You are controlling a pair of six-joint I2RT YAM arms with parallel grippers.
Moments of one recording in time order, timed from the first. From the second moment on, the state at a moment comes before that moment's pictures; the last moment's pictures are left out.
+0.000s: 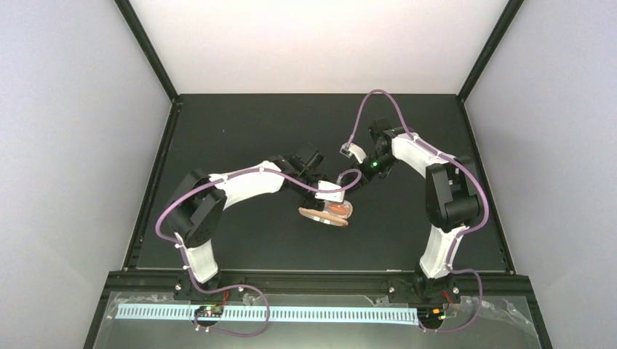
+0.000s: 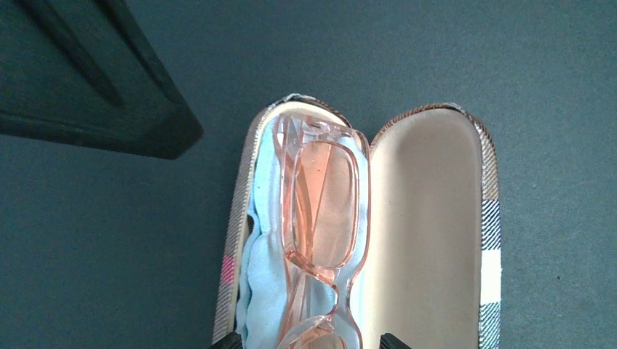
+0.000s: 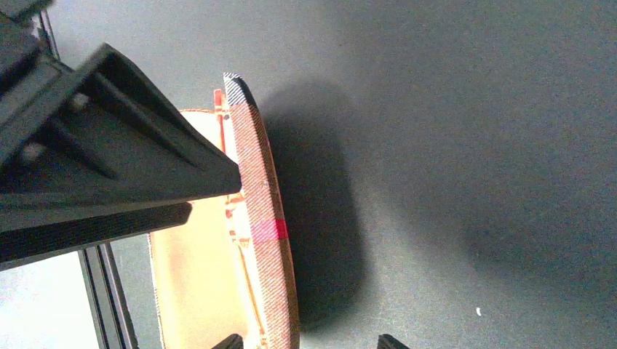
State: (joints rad) left arm -0.77 1.81 1.20 -0.50 0.44 0.93; right arm 0.30 1.87 1.32 -0.91 -0.74 -0.49
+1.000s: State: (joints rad) left arm -0.72 1.49 0.92 -0.45 0.42 0.88; right arm 0.37 1.95 1.34 -0.95 -0.82 -0.49
